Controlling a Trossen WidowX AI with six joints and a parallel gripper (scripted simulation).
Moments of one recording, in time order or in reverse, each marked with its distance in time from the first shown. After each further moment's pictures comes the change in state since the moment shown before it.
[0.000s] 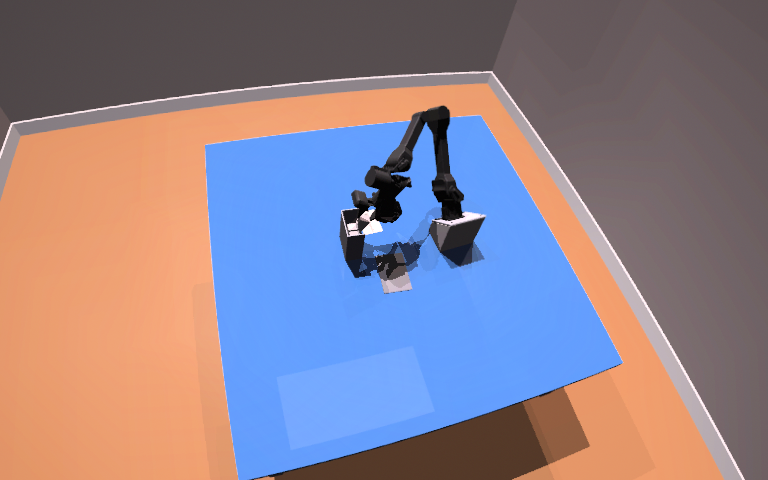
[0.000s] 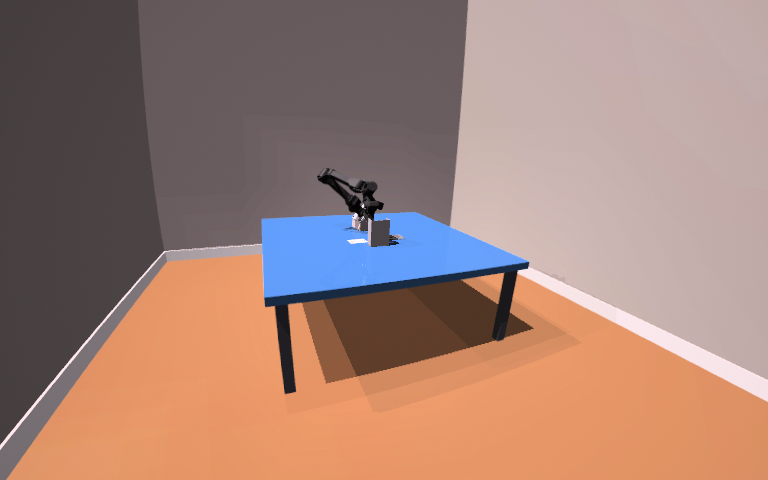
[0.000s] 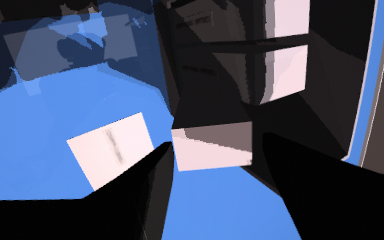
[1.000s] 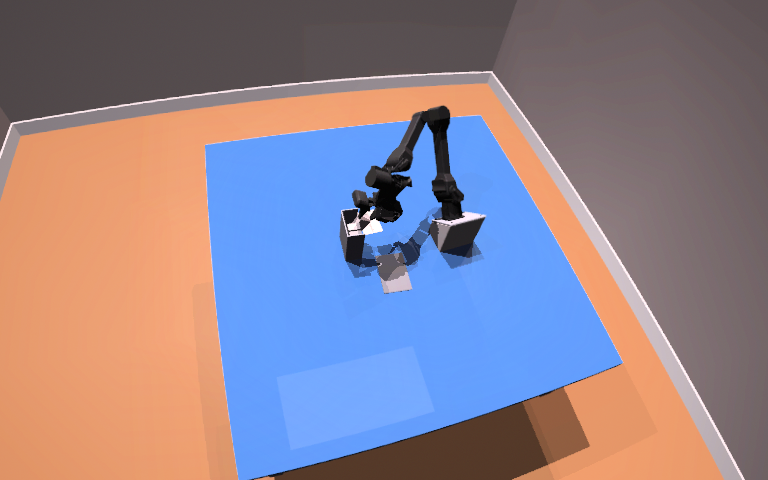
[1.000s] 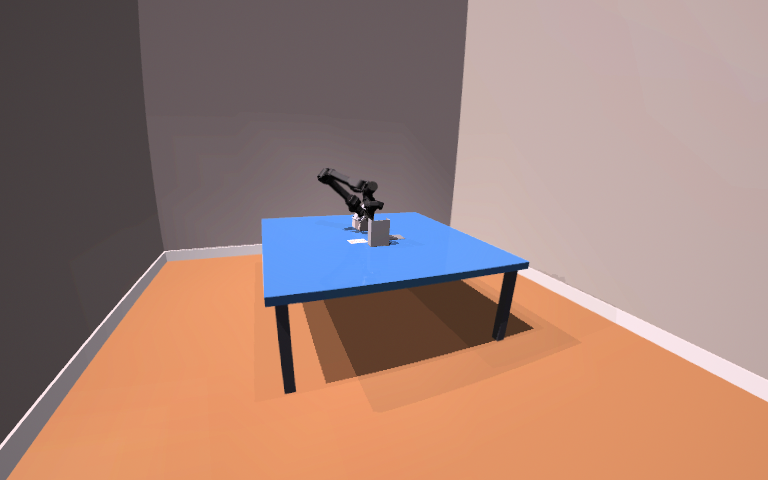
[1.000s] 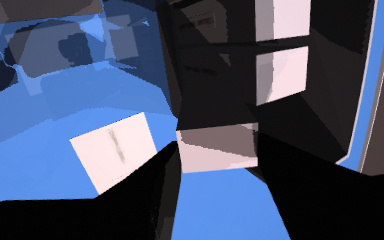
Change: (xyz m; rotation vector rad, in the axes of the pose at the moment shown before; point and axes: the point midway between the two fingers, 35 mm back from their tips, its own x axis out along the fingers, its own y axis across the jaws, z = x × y) arm -0.002 0.001 0.001 -0.004 -0.003 0.004
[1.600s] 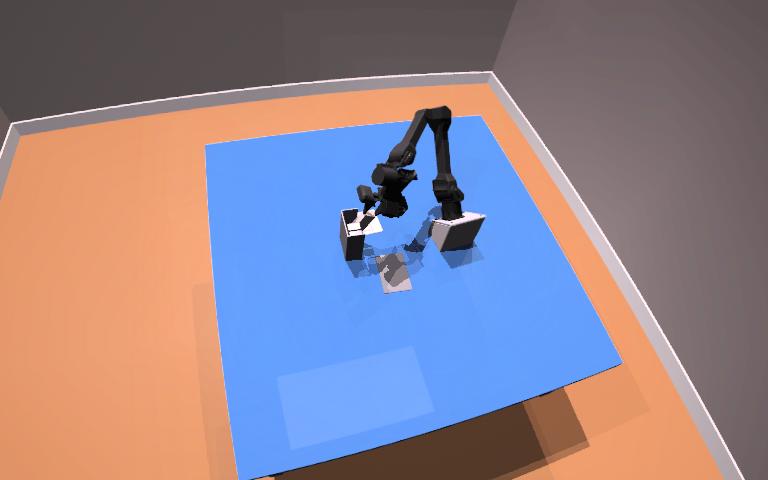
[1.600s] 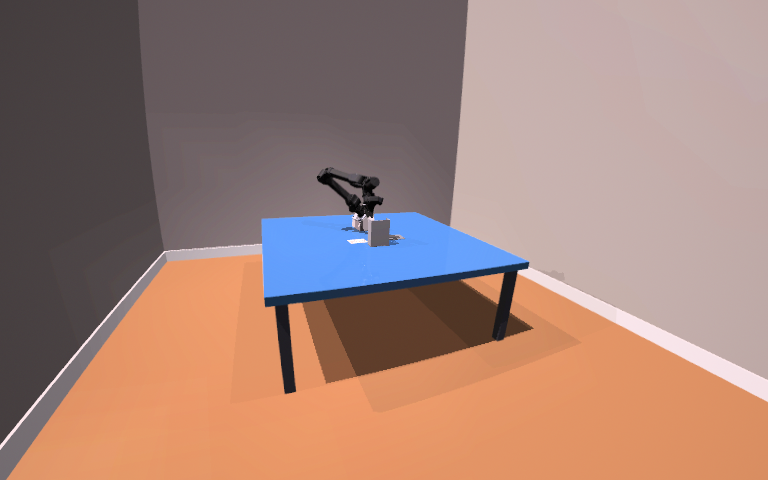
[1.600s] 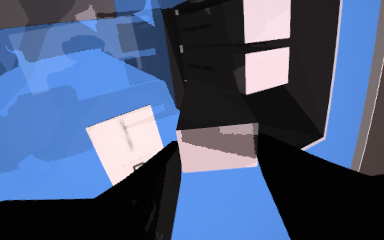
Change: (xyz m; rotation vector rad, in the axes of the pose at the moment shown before) arm -0.028 0.001 0.002 -0.005 -0.005 0.003
